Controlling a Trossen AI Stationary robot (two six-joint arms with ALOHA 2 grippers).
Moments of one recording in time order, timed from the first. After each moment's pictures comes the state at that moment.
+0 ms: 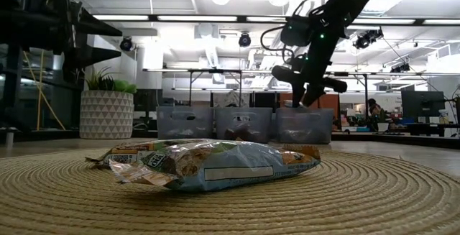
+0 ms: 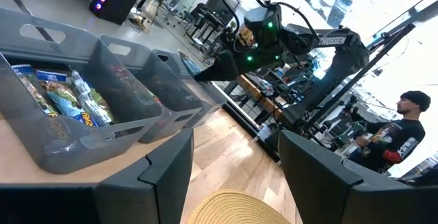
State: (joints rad) left arm -0.16 0.01 0.03 0.04 -0.61 -0.66; right arm -0.61 1.61 1.03 -0.44 0.23 0.70
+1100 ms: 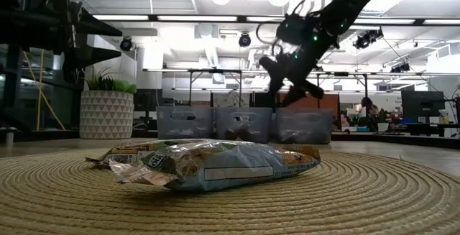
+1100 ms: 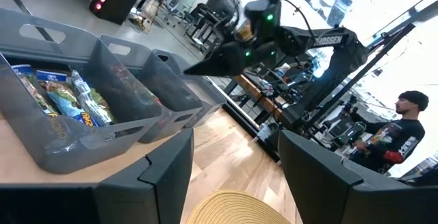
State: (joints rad) left arm -0.16 0.01 0.03 0.04 -0.61 -0.66; right arm -0.62 1.66 1.03 -0.18 0.01 0.57
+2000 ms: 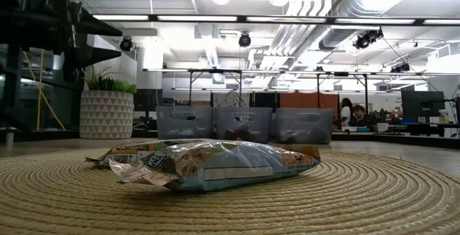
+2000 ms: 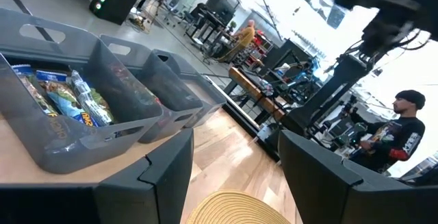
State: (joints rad) left arm -0.16 0.01 0.03 0.04 -0.61 -0.66; right arm -0.10 1.30 1.23 0.11 0.07 0.20
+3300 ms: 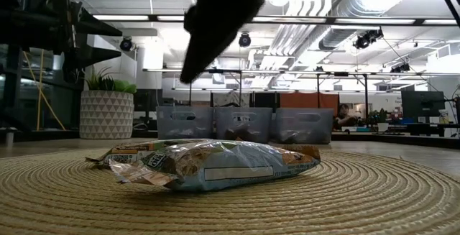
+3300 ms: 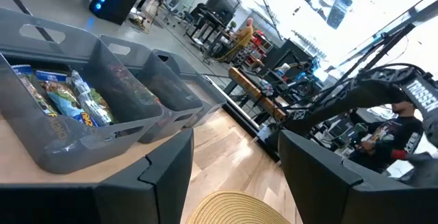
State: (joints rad) left arm -0.16 0.01 0.03 0.04 -0.61 -0.66; right arm 0.31 2.20 1.90 -0.81 0.02 0.05
